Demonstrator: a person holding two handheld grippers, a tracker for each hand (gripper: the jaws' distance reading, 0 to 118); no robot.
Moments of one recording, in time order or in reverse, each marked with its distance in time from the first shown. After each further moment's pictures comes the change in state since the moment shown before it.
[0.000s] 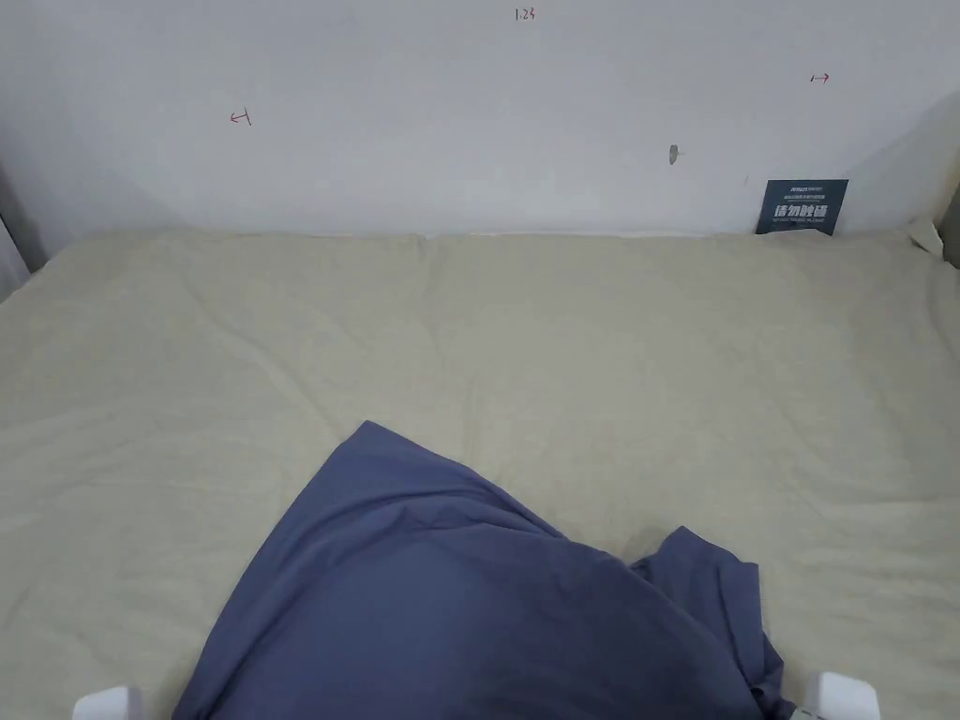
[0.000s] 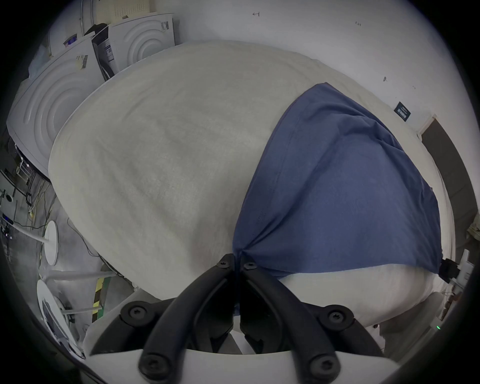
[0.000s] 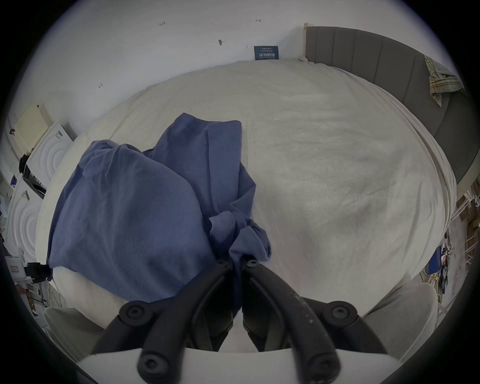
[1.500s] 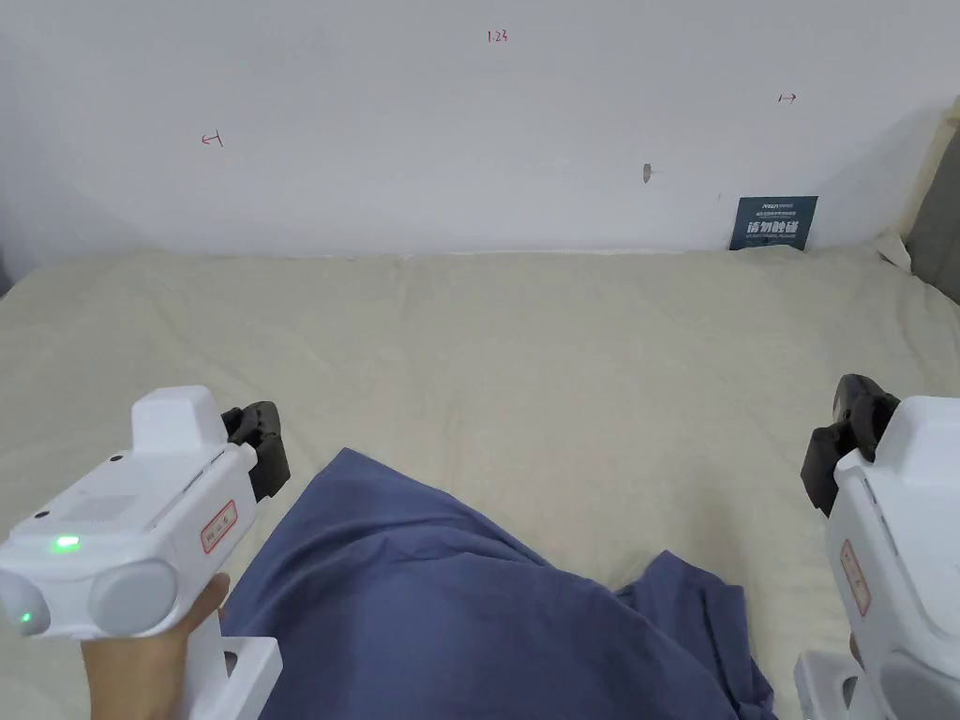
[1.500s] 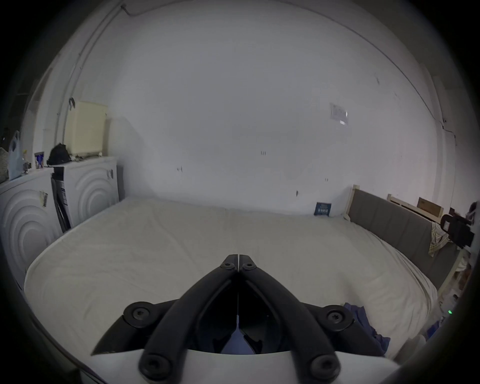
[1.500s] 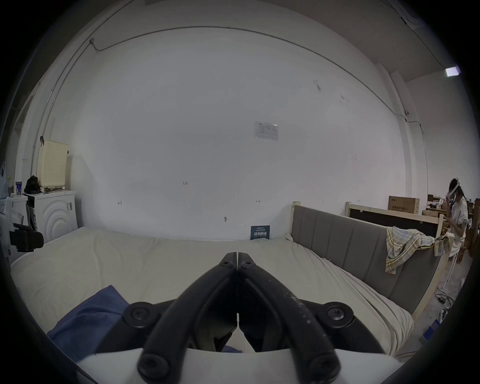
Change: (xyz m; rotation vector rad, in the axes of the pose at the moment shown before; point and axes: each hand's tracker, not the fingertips) left arm 0.145 0.137 0.163 0.783 -0.317 -0.206; right arm -0.072 0.122 0.205 0.965 -0.118 0.123
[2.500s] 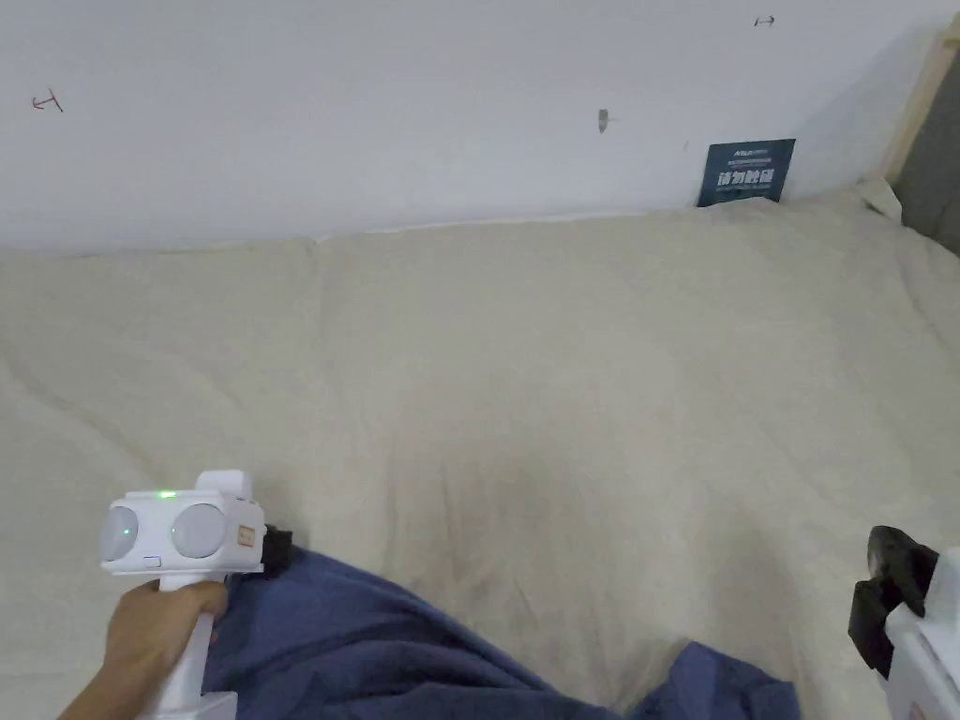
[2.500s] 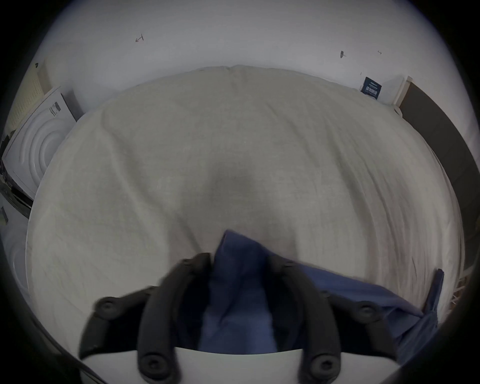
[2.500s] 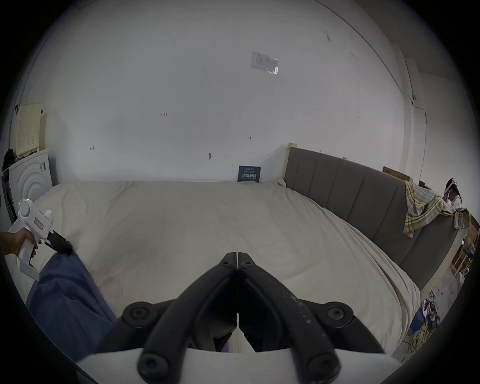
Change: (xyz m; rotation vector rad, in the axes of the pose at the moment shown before) left arm -0.032 -0.096 -0.360 -0.733 0.057 -0.115; right arm 0.001 -0.100 -0.131 -0.342 -0.089 0.039
